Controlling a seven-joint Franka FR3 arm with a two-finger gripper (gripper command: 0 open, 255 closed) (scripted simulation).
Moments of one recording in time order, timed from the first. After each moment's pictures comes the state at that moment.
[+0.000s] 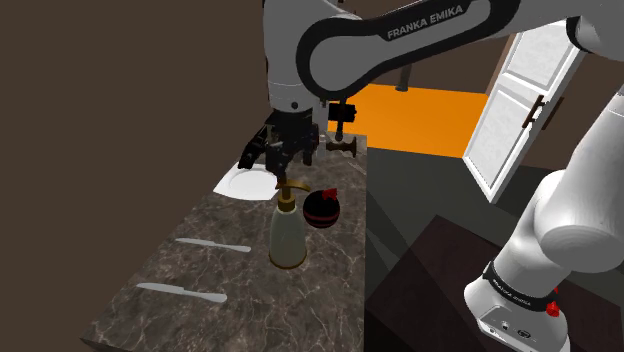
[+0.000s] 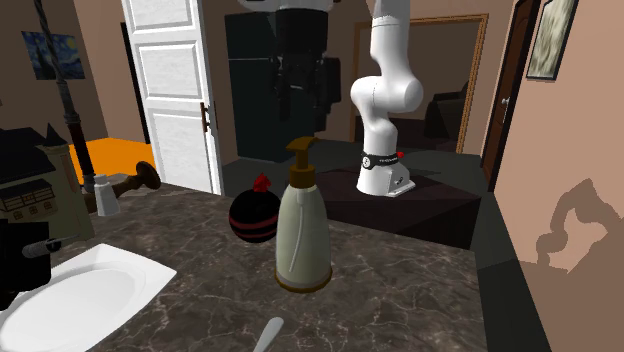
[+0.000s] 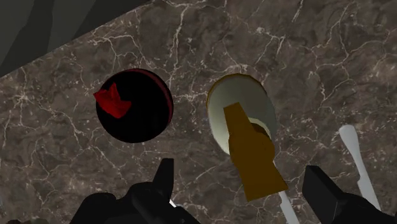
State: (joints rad) arm 0.11 0.00 0.43 -1.95 -0.05 1.93 0.43
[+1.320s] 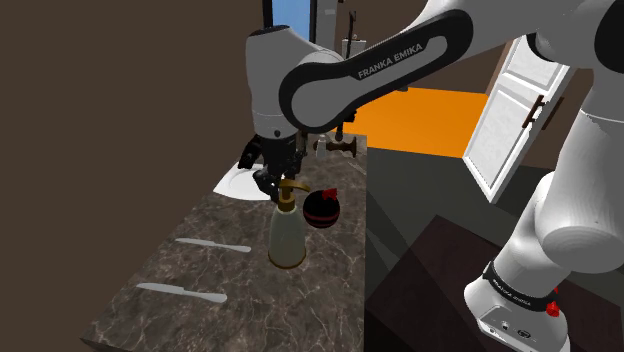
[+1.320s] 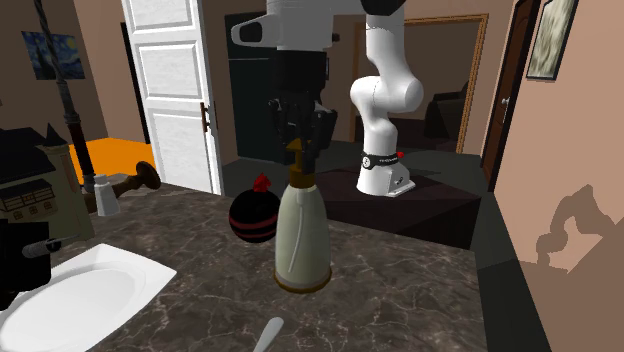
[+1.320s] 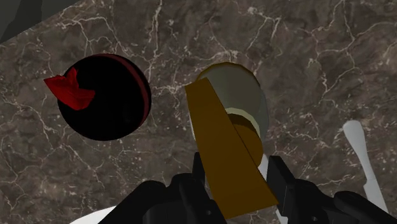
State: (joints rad) arm 0.14 0.13 0.45 -1.93 -0.11 2.02 0.50
